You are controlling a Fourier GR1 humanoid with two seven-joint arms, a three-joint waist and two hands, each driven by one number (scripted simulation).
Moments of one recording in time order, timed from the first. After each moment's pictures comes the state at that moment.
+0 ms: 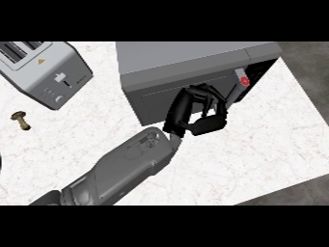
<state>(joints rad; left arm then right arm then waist) -0.90 0.00 -0.83 -0.87 0.78 0.57 -0.38 0.43 -0.43 -0.10 -2.21 -0.68 0.44 -0.15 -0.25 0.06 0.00</state>
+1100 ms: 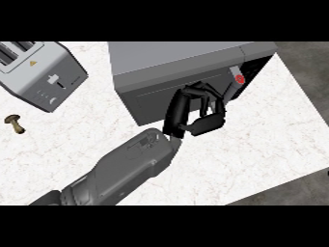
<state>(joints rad) -0.90 0.00 -0.86 -0.85 0.87 0.64 -0.55 0.40 -0.49 -0.08 -2.27 -0.77 0.50 -0.11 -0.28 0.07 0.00</state>
